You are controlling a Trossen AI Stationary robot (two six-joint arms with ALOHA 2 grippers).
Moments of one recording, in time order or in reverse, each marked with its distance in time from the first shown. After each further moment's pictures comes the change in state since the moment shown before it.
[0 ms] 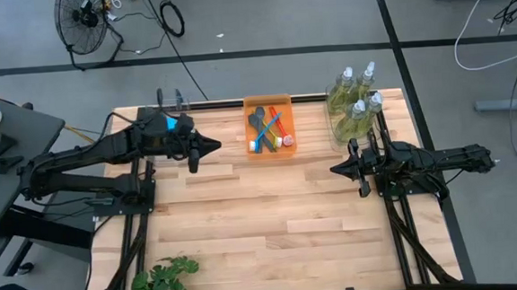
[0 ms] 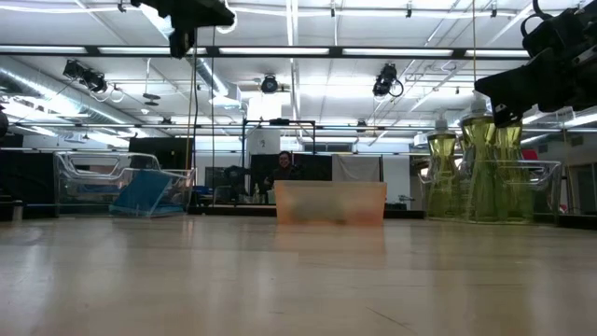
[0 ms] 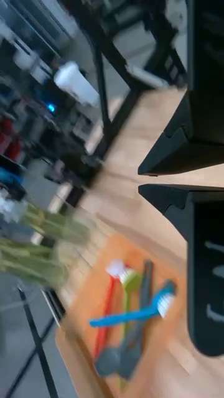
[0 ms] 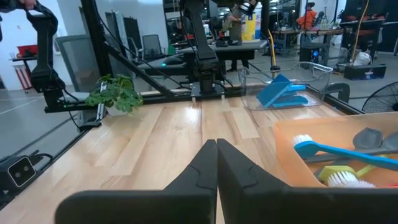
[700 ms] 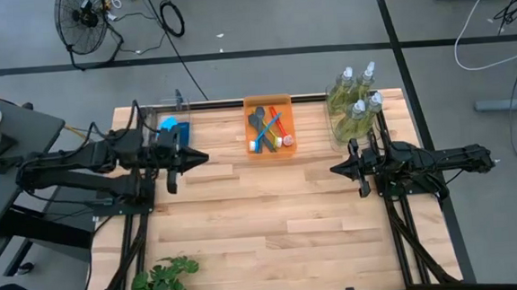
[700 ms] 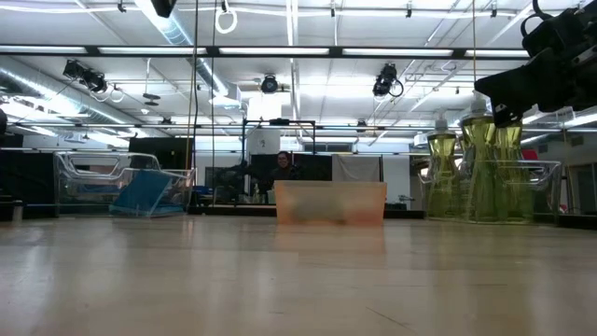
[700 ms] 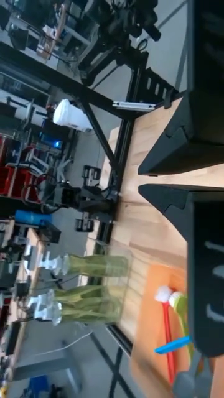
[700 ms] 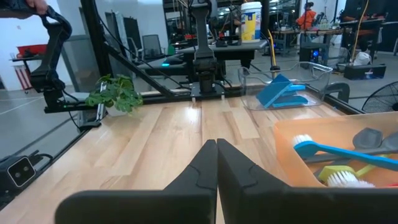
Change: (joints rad) left arm -0.231 -0.167 -0.005 0.011 -0.121 0.208; right arm 0.000 0.000 0.000 0.000 0.000 0.000
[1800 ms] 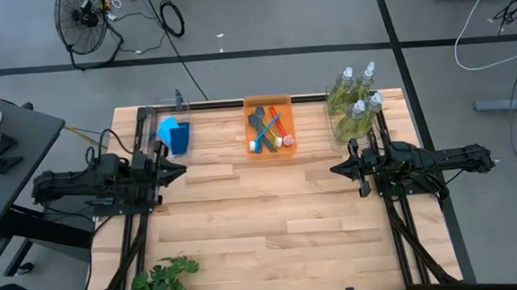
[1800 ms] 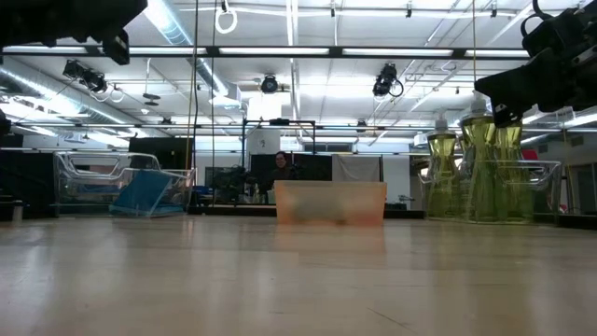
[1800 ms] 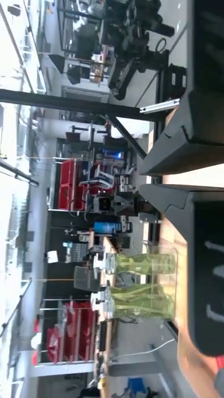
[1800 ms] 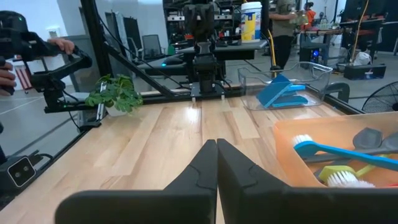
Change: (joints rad) left arm -0.031 -0.621 -0.641 0.382 -0.007 0.153; right arm 0.000 0.000 0.000 0.000 0.000 0.000
